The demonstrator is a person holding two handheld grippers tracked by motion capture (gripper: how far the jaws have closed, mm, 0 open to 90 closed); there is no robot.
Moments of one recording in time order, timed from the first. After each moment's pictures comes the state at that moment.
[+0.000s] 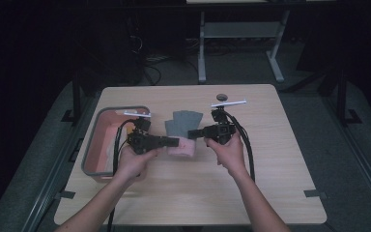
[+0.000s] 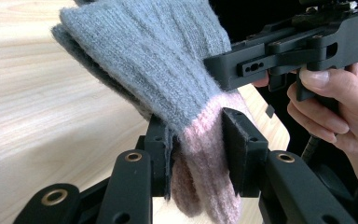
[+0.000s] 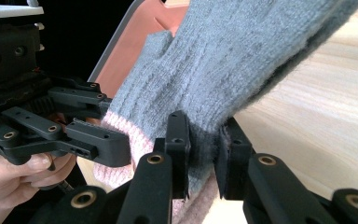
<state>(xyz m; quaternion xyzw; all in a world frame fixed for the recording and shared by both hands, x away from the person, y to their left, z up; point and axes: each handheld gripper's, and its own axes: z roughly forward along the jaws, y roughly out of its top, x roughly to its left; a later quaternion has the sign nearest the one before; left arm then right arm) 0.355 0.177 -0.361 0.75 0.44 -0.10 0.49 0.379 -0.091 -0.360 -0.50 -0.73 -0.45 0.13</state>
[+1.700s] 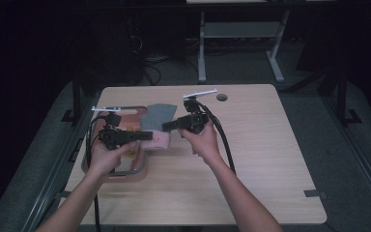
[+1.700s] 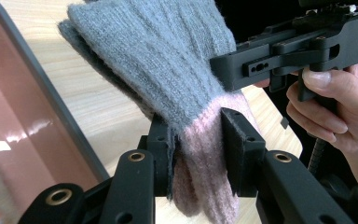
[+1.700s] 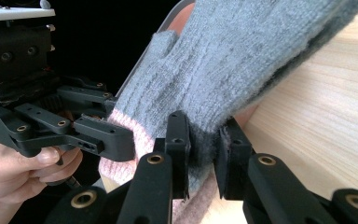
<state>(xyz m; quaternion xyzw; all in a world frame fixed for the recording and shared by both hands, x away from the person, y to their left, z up) 0.356 0.246 -0.346 0.73 0.47 -0.07 0.49 0.407 -0.022 -0.348 -0.45 -0.74 -0.47 0.16</state>
